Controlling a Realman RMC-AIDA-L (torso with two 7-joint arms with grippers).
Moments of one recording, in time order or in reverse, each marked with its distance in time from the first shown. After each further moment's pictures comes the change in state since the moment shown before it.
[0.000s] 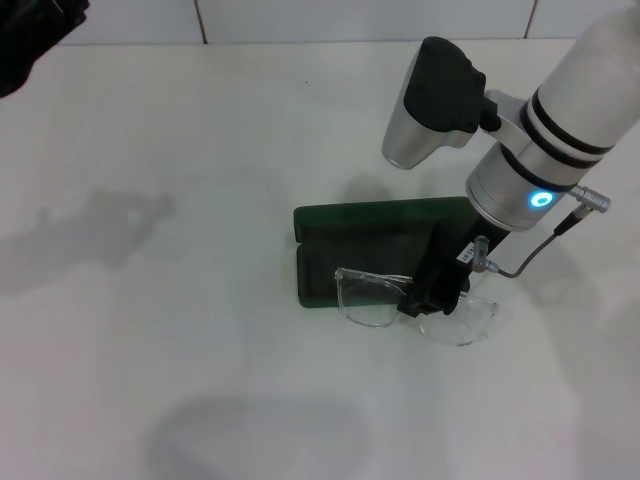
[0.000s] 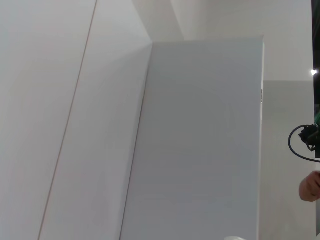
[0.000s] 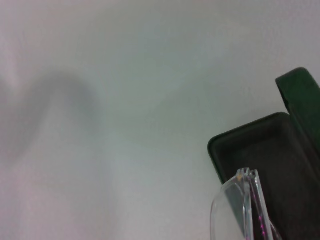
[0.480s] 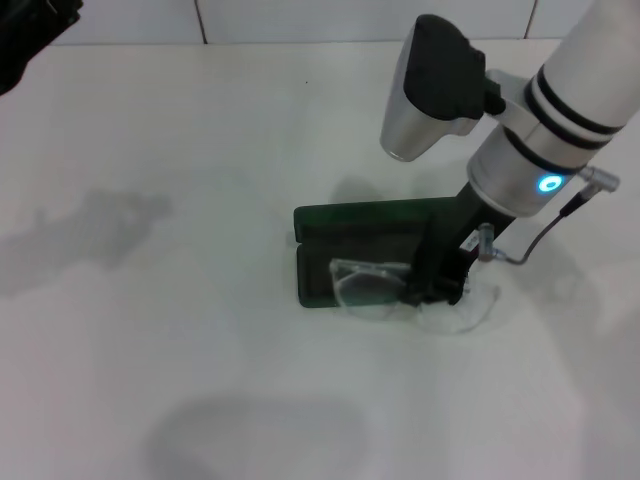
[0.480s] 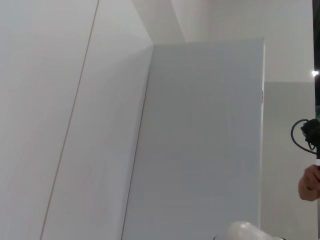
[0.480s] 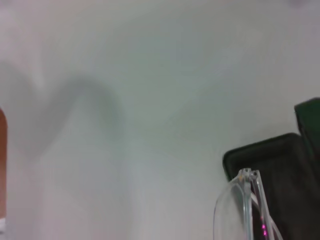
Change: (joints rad) left arm 0.005 0.003 -0.002 0.000 -0.006 0.002 0.000; right arm -0.029 -0.006 0.009 -0.171 -0.039 -0.091 0.014
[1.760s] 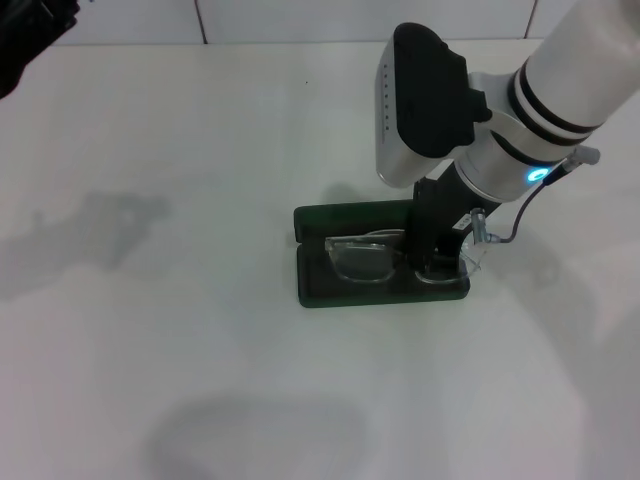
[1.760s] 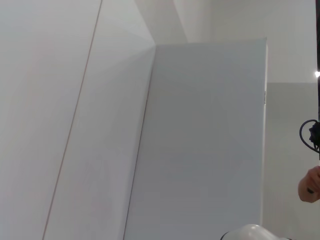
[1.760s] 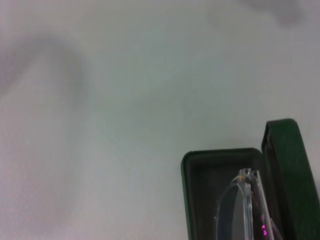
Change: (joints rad) left arm 0.010 -0.001 0.000 0.000 -0.001 0.000 0.000; right arm -0.006 0.006 -0.063 -0.029 -0.078 0.127 -0.158
